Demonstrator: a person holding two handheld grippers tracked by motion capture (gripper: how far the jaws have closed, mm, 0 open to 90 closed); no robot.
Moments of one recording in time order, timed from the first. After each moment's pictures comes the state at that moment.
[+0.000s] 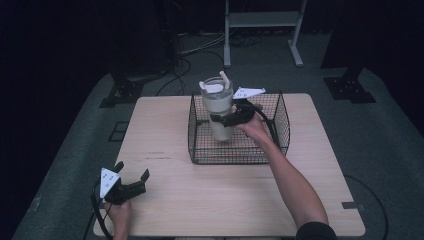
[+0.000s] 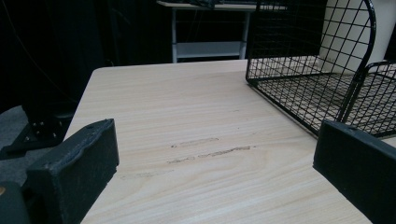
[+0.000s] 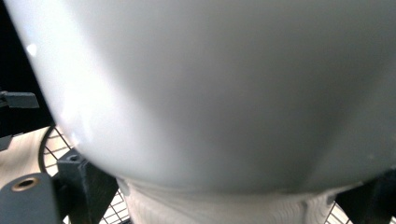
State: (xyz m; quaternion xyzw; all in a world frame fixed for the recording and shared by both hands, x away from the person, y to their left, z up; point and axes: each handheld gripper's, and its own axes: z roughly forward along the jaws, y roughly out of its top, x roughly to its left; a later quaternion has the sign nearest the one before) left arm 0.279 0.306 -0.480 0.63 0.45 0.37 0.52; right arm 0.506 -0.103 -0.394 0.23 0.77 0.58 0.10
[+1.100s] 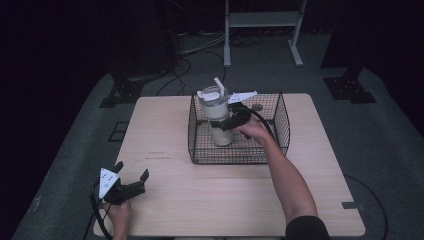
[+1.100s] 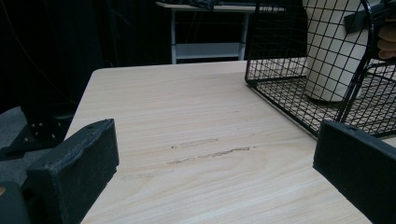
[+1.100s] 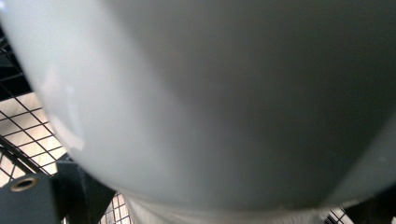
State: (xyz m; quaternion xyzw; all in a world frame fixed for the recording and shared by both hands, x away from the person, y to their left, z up) left arm 0.278 0.307 -0.480 0.63 0.45 0.37 0.52; right arm 0.525 -0.097 -0.425 0.23 0.81 0.54 0.07
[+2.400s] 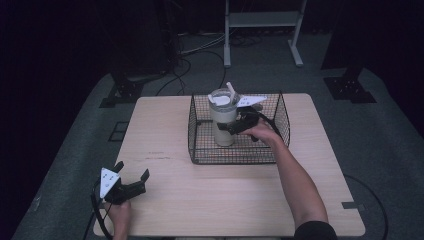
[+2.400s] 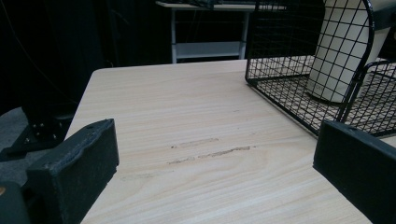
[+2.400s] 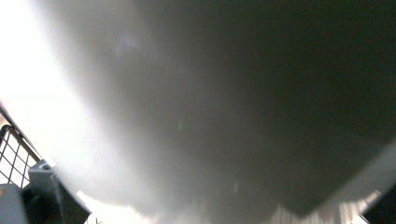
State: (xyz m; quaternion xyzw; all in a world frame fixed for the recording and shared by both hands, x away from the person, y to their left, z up) left arm 0.279 0.306 -0.480 0.63 0.45 0.37 0.52; right arm 0.512 -0.121 -0.428 0.23 0.80 0.55 0.11
